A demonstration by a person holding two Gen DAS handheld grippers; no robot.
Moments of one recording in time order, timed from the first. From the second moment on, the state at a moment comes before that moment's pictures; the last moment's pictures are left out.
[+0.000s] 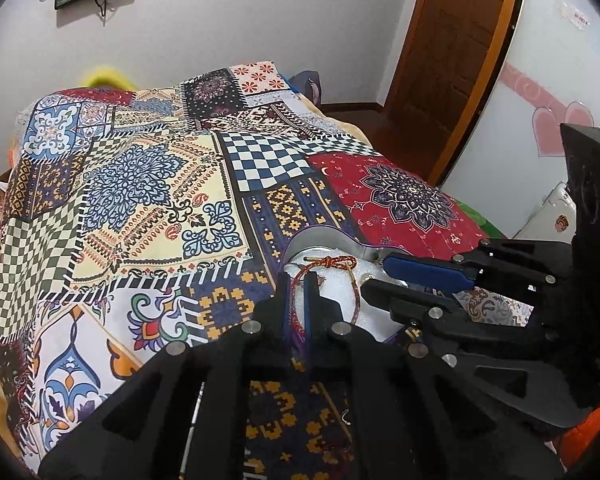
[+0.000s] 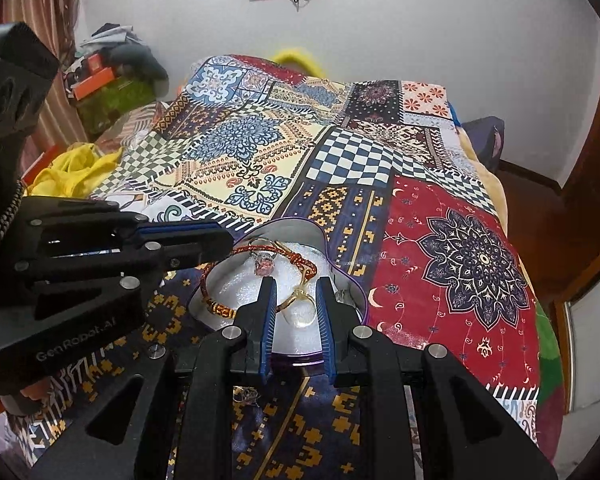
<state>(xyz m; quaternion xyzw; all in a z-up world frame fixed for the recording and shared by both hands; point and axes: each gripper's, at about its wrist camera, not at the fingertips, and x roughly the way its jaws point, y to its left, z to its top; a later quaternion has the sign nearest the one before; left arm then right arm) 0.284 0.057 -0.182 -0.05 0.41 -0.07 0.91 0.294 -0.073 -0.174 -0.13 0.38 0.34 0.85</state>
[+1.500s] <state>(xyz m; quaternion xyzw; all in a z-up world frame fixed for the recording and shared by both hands) 0.159 0.055 -0.168 -0.03 0.42 -0.05 0.90 0.202 -0.103 -0.153 -0.10 0.37 0.31 0.87</state>
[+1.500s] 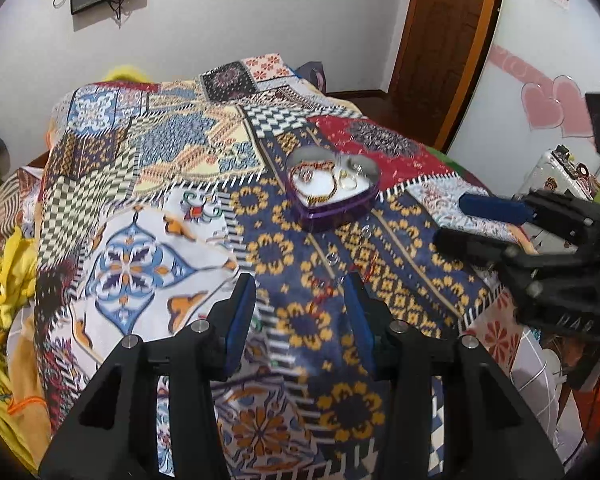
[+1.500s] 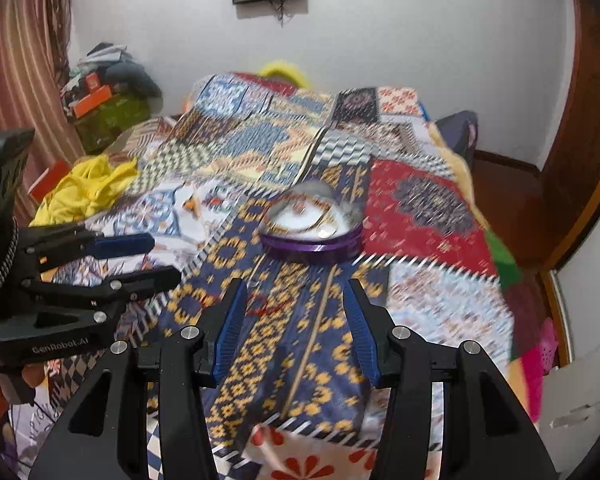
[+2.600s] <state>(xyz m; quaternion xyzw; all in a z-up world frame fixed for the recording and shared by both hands) 0.166 0.051 -0.199 -0.03 0.45 -0.07 0.89 0.198 -0.088 -0.195 -0.11 0.41 0.34 0.84</state>
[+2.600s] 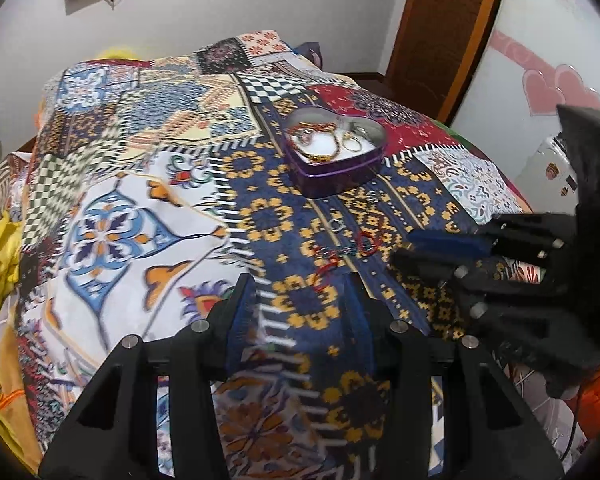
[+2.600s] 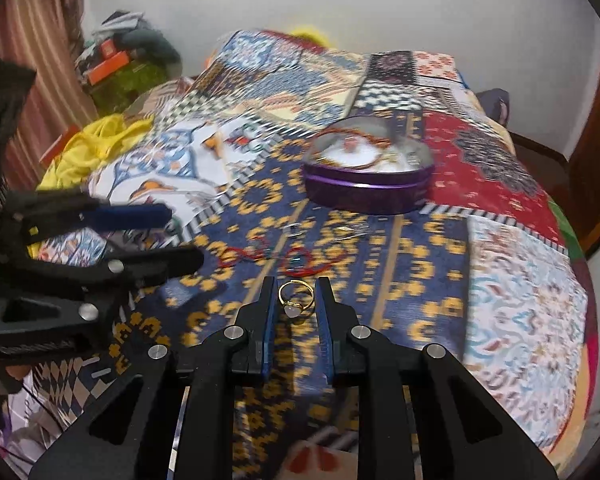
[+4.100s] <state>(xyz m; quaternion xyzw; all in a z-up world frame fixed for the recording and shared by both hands) 0.188 0.047 -0.089 -0.01 0.32 -0.09 0.94 0.224 -0.129 -0.118 -0.05 0.32 0.31 0.90</state>
